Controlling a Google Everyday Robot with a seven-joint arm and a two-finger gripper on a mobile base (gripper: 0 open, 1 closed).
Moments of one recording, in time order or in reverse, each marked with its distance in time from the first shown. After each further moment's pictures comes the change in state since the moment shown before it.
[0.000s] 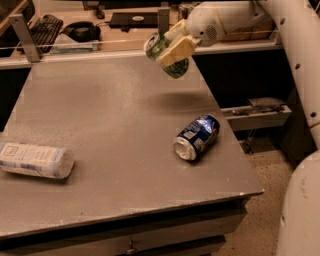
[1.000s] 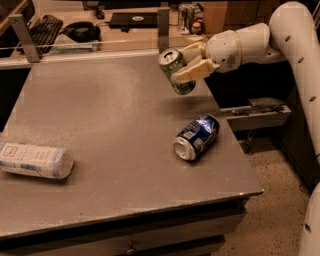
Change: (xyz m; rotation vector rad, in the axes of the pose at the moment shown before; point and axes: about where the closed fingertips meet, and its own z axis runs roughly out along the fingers) arm 0.045 0.025 -0.016 -0.092 -0.287 -0.007
